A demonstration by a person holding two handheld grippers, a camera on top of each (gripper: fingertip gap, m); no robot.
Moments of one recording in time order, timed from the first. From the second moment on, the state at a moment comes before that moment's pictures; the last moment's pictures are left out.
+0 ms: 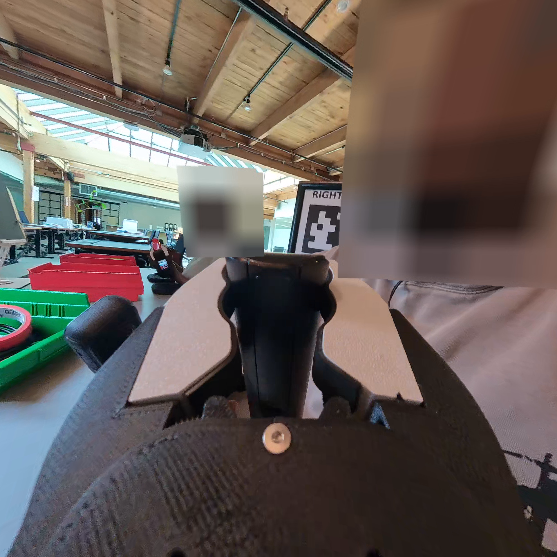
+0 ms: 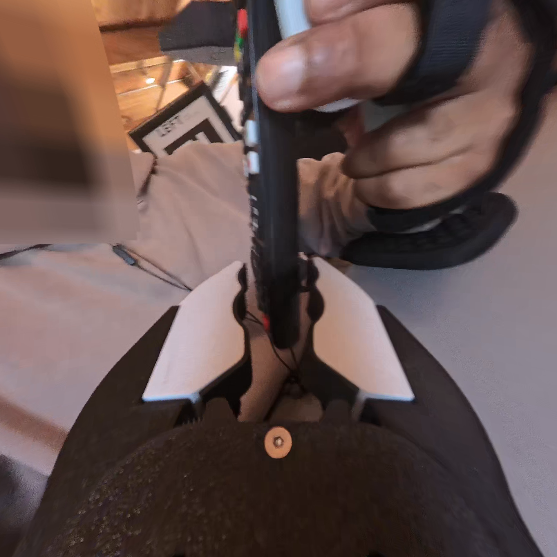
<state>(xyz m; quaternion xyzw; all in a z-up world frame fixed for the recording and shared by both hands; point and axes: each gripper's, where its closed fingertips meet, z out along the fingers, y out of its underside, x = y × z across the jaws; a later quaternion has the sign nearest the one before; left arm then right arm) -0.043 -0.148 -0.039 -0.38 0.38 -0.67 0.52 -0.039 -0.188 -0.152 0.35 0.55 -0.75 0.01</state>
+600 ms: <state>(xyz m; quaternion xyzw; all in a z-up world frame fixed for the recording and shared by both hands) -0.111 -0.054 -0.062 -0.52 0.13 -0.69 0.48 -0.034 -0.022 -0.123 0.31 0.63 -0.10 -0.70</state>
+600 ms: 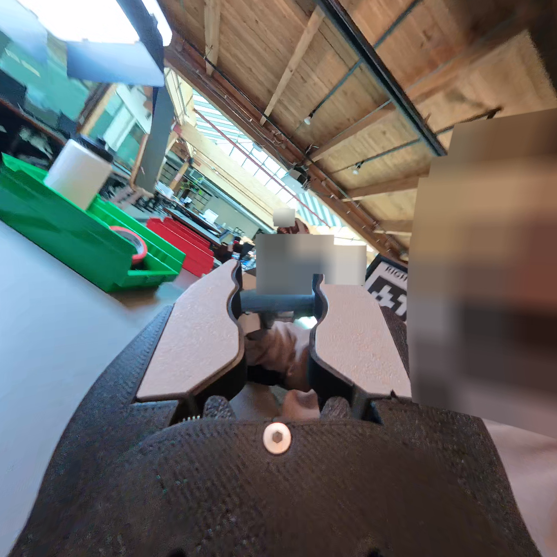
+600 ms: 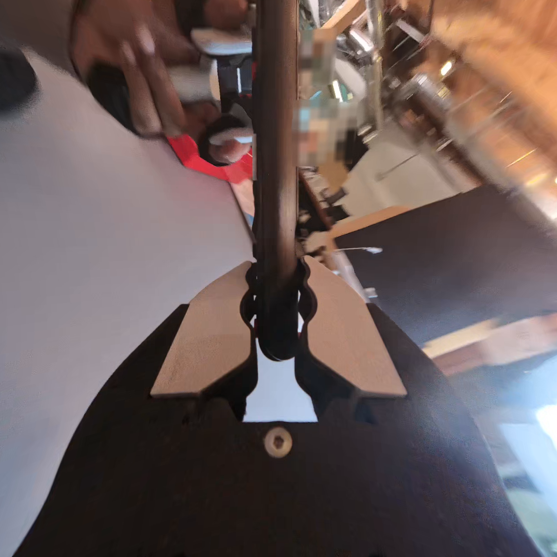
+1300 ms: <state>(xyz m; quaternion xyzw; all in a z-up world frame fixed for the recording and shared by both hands) -0.018 -0.105 -0.175 -0.65 0.32 -0.66 0.21 -0.034 -0.027 -0.112 0.17 0.62 0.09 -0.76</state>
